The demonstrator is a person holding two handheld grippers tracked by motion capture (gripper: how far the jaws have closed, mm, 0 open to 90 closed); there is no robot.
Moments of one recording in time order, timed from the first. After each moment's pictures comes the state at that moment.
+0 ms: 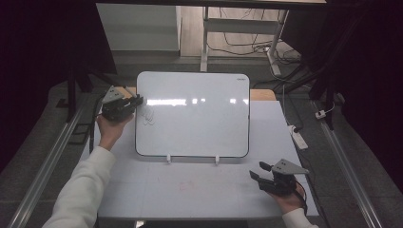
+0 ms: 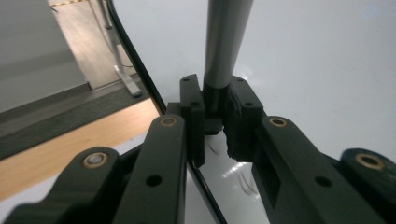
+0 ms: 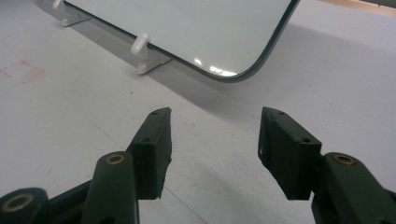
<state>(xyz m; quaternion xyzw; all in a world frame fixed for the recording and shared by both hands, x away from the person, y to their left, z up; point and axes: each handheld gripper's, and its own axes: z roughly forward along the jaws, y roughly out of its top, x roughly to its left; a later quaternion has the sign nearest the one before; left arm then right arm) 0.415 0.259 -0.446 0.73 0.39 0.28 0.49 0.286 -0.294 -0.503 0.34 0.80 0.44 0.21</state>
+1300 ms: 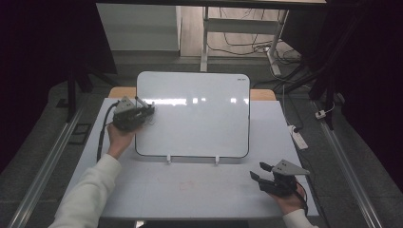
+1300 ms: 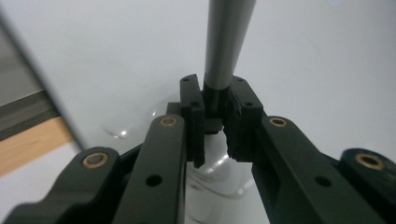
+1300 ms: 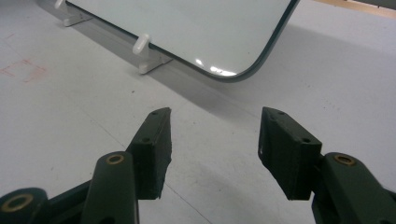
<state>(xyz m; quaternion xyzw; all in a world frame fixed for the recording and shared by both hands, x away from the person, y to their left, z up) 0.398 0.220 -0.463 0.75 0.36 0.26 0.49 0.284 -0.294 -0.502 0.34 0.80 0.44 0.21</state>
